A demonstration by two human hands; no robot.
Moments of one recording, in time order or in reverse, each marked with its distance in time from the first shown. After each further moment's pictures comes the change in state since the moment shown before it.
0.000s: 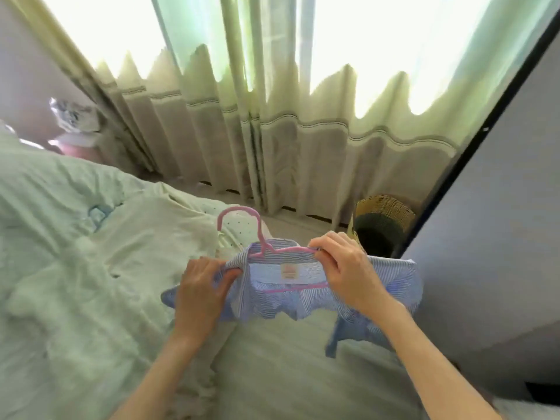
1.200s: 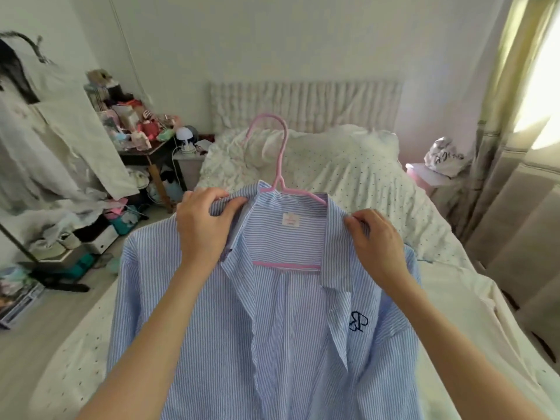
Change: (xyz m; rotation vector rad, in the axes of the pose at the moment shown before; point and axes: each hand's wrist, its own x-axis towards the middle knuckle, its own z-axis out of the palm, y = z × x) left_hand -0.055 -0.226 -0.422 0.762 0.977 -0.593; right_hand 0.218 -0.417 0.342 0.565 -0.412 -0.592
